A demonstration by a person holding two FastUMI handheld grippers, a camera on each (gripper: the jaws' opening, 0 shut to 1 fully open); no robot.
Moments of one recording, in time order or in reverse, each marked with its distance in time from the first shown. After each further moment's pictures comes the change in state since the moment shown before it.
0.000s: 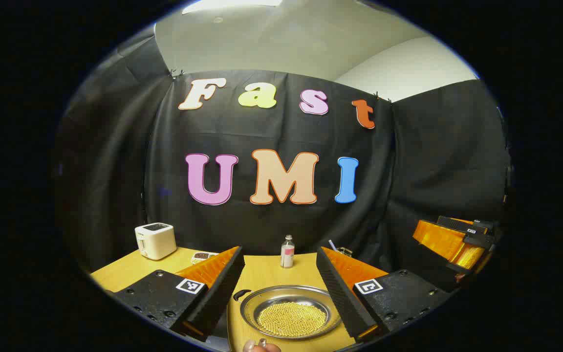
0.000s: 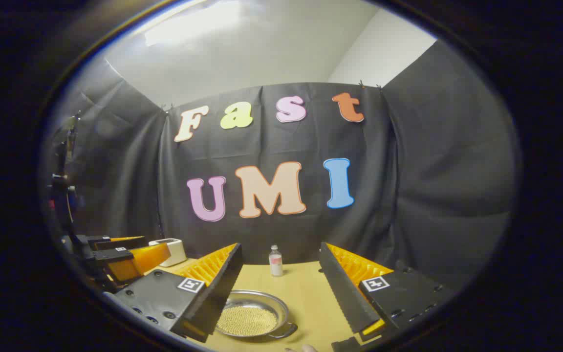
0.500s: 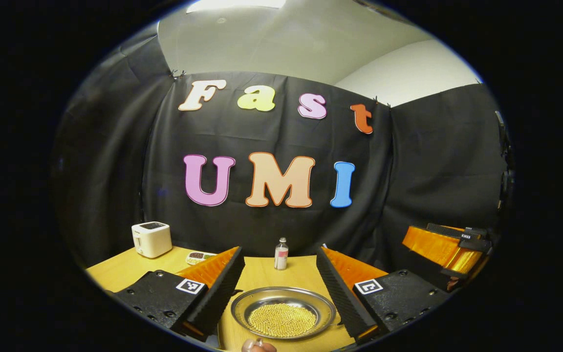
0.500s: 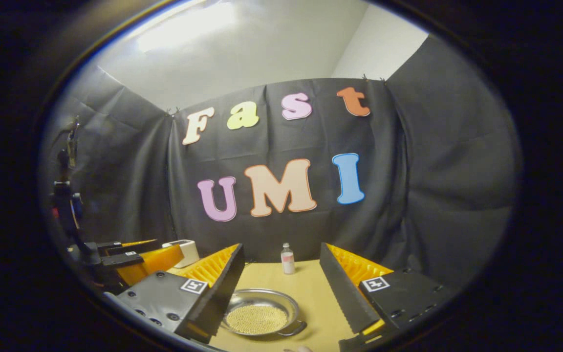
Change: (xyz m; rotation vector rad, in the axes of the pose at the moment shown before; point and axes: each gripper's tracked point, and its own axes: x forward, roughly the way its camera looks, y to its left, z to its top) left arm -0.007 -0.013 0.004 -0.030 -0.018 -0.006; right arm -0.002 0.005 -0.007 0.037 0.036 0.045
